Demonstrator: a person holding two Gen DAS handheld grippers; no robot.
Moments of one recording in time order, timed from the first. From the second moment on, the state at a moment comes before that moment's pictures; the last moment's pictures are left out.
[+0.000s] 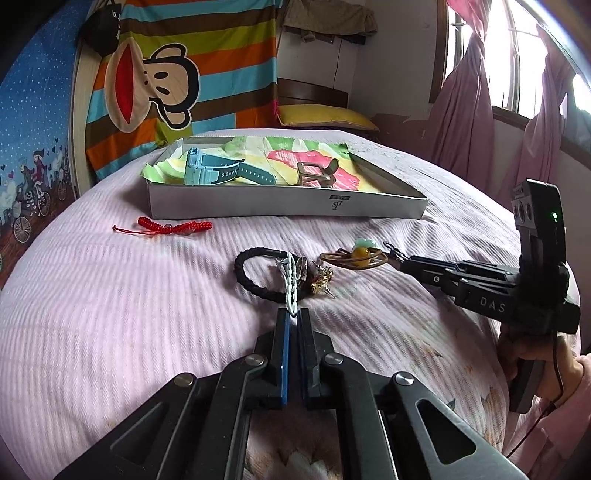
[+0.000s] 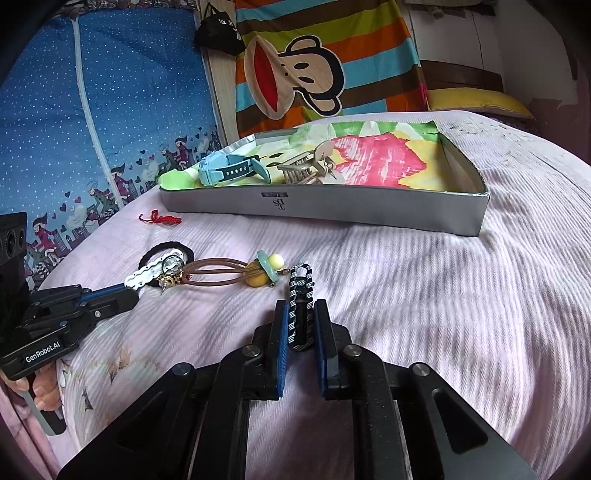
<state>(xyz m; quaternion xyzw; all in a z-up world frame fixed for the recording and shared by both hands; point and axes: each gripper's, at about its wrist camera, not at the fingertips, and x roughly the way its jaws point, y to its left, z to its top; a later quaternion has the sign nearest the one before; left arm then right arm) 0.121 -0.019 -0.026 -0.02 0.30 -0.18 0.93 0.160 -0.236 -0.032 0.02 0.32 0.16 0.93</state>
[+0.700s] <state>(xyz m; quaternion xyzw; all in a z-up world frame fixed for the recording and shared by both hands) 0.136 -0.014 -0.025 -0.07 0.31 -0.19 0.93 0.161 -0.236 -0.034 0.02 0.32 0.16 0.93</state>
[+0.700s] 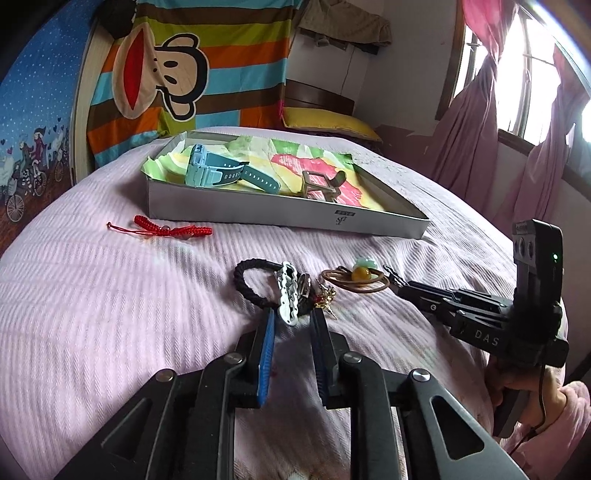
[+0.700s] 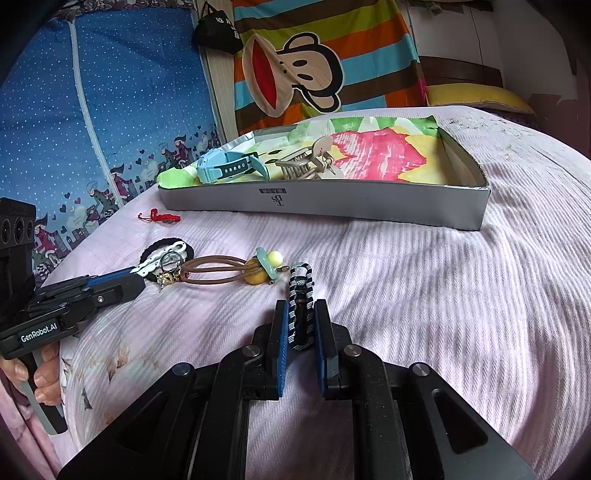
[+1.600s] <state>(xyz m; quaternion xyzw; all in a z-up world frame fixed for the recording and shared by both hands) 0.126 -0.026 0.020 -0.04 0.22 -0.18 0.96 0.160 -0.247 0.010 0.04 0.23 0.17 0.96</state>
